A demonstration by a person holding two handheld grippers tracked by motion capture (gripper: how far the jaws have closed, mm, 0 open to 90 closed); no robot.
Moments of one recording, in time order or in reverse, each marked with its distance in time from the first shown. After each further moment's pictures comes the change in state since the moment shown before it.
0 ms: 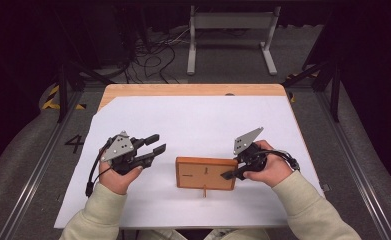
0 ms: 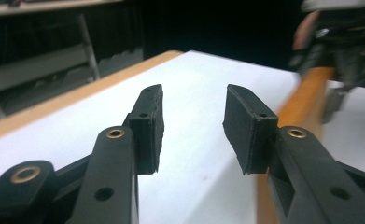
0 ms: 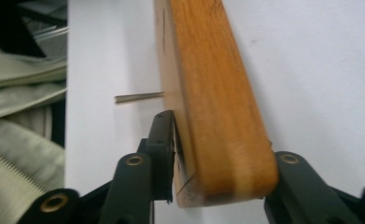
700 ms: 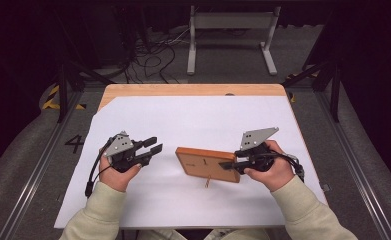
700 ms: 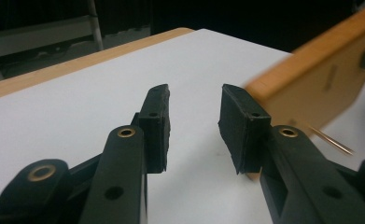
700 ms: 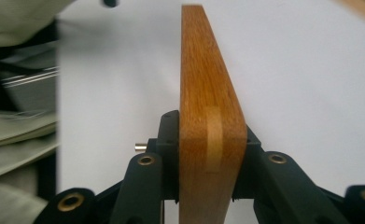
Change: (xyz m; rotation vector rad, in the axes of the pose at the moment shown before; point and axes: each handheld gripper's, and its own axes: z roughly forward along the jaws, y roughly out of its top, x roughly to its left) left arm 0.011 -0.014 0.006 0.060 0.017 -0.062; right arm 0.024 0.013 -0.028 -0.216 -0.218 0.000
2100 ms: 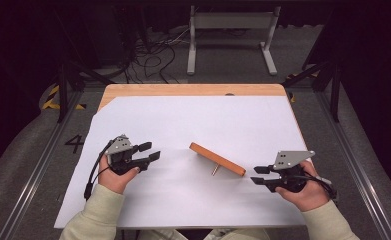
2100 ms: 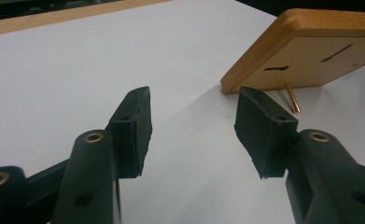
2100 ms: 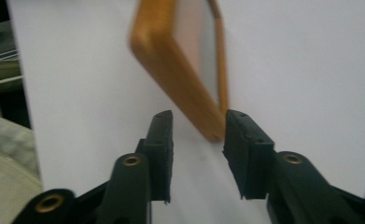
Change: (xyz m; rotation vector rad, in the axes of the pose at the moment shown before) left arm 0.014 -0.022 0.001 0.126 0.004 -0.095; right arm 0.007 -0.083 -0.048 0.066 -0.103 0.078
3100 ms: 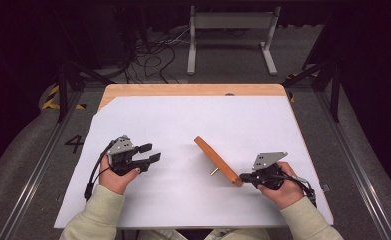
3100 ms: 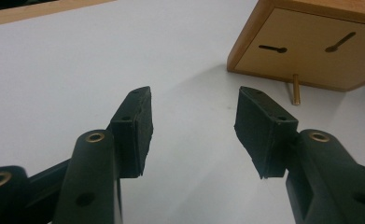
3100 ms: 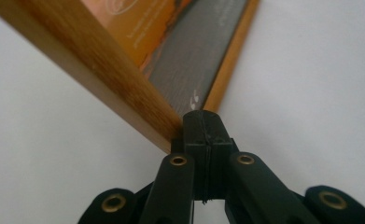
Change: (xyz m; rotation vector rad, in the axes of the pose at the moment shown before) left arm -0.001 0.000 0.002 0.037 0.001 0.009; right arm 0.009 0.002 0.052 0.117 0.004 0.025
